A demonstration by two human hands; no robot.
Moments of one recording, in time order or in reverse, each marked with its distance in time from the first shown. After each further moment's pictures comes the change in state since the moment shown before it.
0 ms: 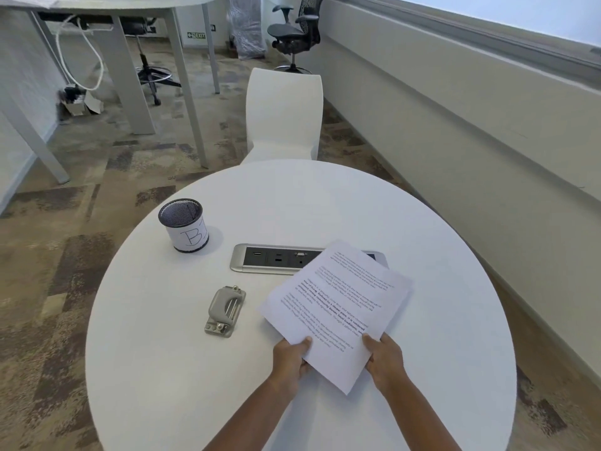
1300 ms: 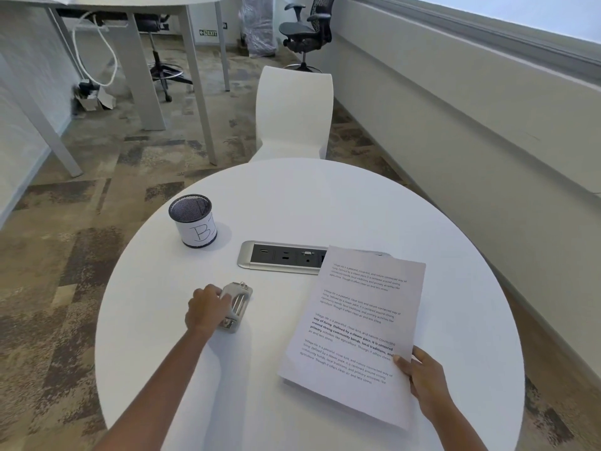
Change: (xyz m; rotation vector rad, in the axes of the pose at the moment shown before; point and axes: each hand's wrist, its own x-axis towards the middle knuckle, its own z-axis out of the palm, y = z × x) left_hand 0.033 0.117 -0.098 1.113 0.537 0.302; right_hand -0.005 -0.010 -0.059 -0.242 0.015 -0.046
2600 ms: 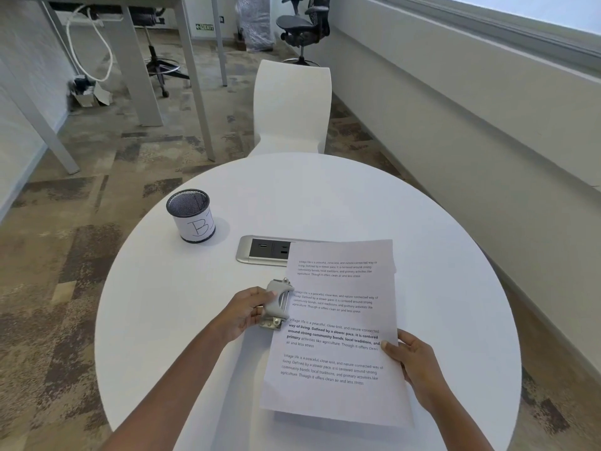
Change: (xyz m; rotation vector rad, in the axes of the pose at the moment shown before) left_hand -0.018 0.015 0.034 -0.877 -0.681 -0.040; right_hand -0.026 -0.020 0.011 -0.063 -0.219 -0.107
